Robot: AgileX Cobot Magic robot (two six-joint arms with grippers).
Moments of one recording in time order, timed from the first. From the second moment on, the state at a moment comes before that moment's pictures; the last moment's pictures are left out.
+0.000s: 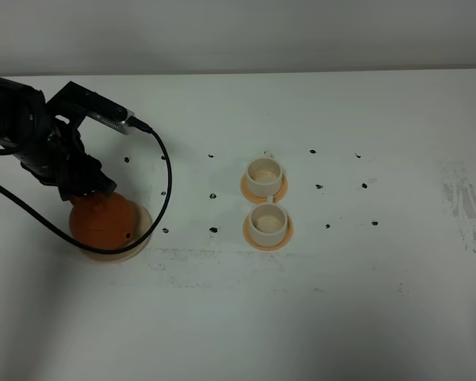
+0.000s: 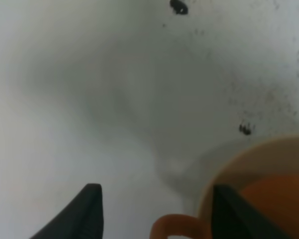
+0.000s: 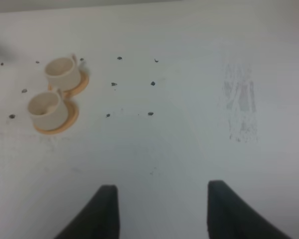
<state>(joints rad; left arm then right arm) -0.19 1.92 -1.18 0.18 0.50 0.18 -0.02 -0.01 -0.50 0.19 1.08 -0.13</state>
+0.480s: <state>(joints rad) -0.18 1.92 -1.18 0.22 0.52 0.20 -0.02 -0.01 -0.50 0.19 1.08 -0.13</state>
